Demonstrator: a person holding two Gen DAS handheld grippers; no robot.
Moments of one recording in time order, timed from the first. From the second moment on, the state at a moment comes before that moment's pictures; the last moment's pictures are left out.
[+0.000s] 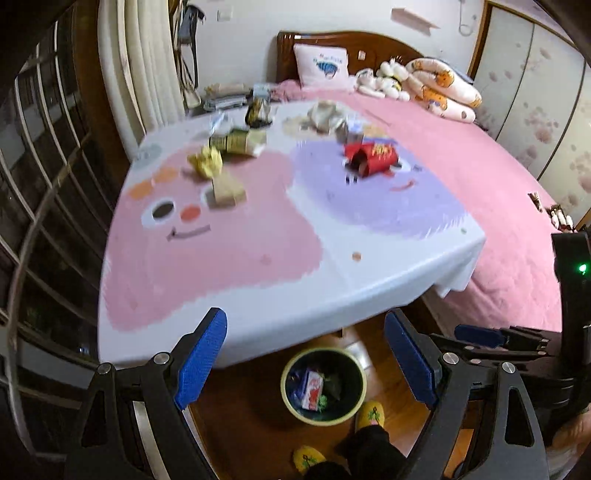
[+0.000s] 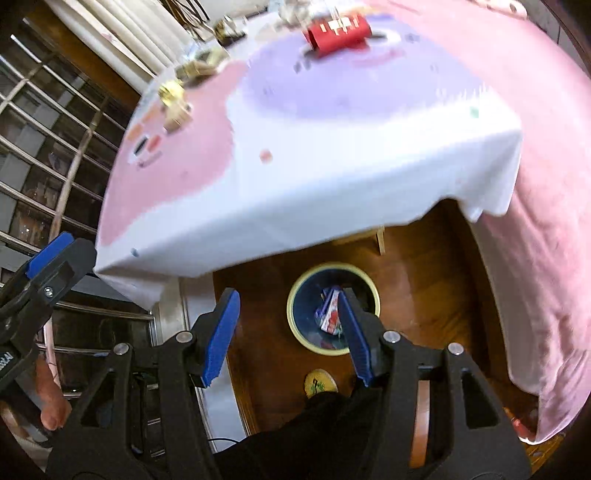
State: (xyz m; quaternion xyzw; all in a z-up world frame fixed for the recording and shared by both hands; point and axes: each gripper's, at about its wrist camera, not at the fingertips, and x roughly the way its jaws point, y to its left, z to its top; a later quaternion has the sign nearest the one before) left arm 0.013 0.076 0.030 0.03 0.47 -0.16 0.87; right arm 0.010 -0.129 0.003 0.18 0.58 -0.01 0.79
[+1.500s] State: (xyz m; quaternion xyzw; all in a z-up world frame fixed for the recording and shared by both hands) left arm 0.293 0.037 -0.033 -0.08 0.52 0.08 0.84; right arm 0.388 -0.316 -0.096 0.30 0.63 -0.01 0.72
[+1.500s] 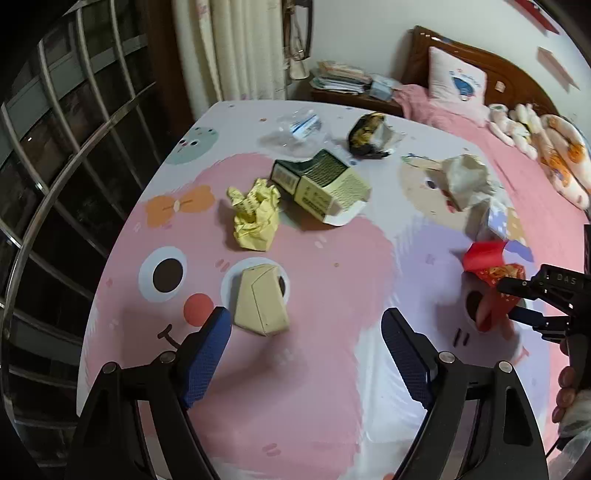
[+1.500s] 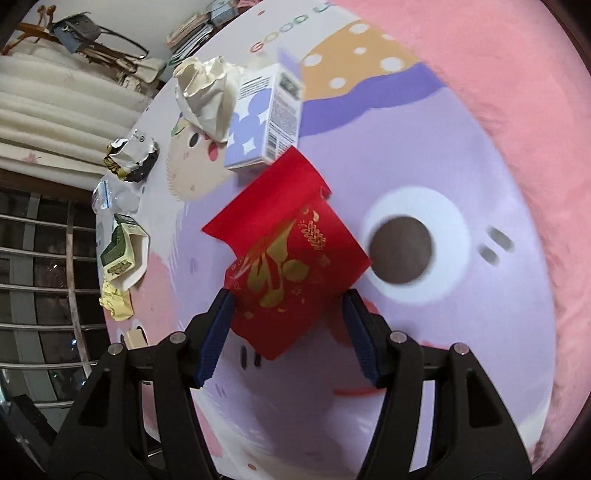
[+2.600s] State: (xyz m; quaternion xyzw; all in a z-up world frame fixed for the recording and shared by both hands) left arm 0.346 0.078 -0.109 -0.13 0.61 0.14 0.77; right arm 0.416 -0.284 -0.086 0.26 0.61 0.08 0.75
